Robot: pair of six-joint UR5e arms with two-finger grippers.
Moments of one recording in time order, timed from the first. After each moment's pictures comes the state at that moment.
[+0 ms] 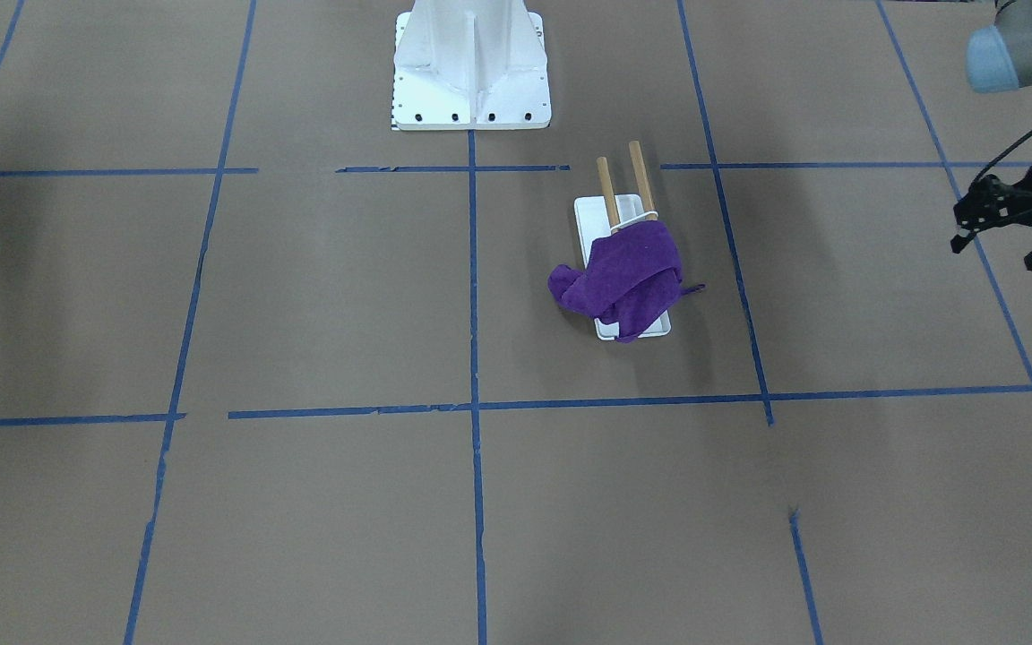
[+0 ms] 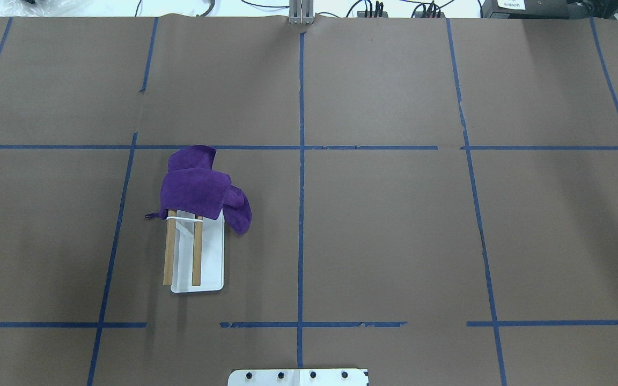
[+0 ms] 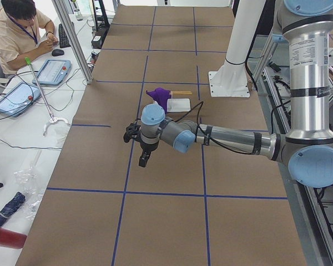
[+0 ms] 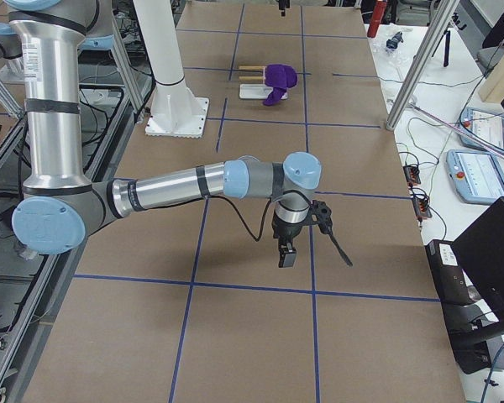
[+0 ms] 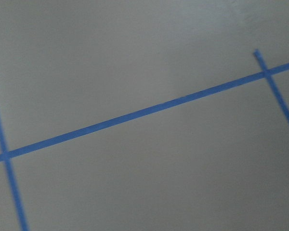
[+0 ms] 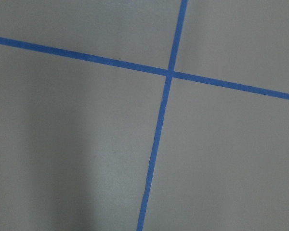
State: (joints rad) left arm -1.35 -1.46 -1.79 -1.85 -2.26 -0.16; right arm 1.51 -1.61 1.80 -1.78 2.23 -0.11
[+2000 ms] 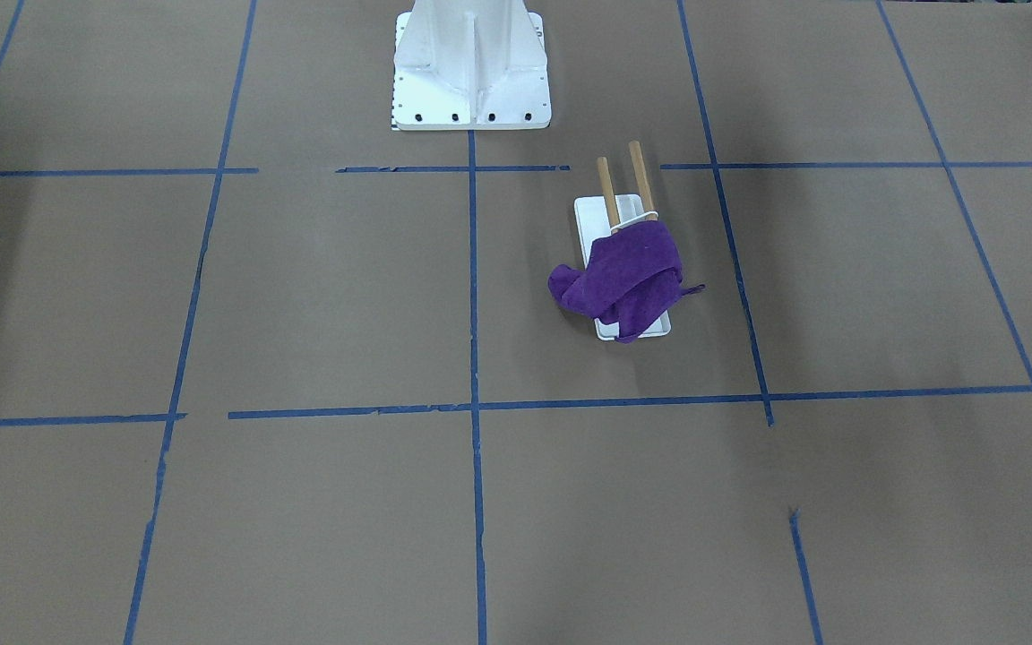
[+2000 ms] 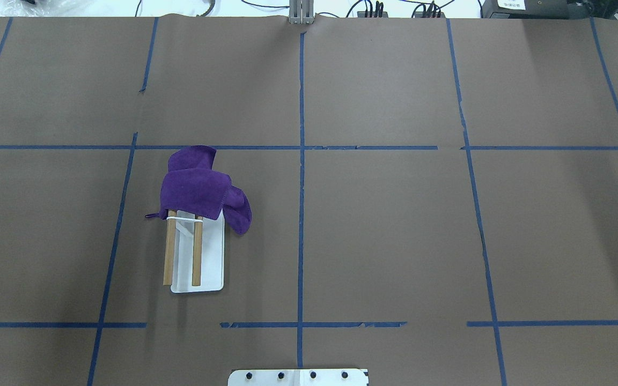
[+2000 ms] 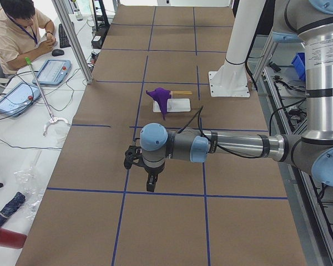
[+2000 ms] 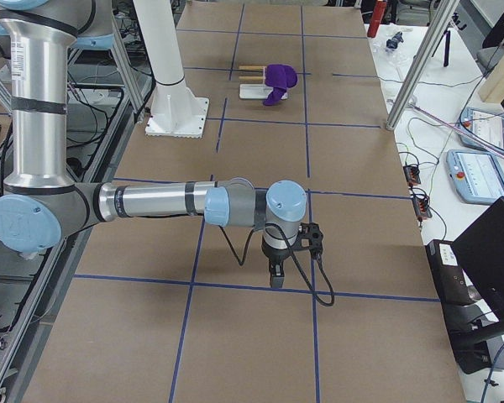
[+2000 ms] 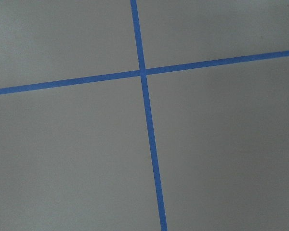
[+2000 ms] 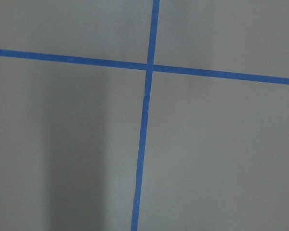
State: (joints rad) left arm -1.56 -1.42 -1.78 -1.62 -2.38 0.05; right arm 1.56 -1.65 1.75 -1.69 2.30 -0.08
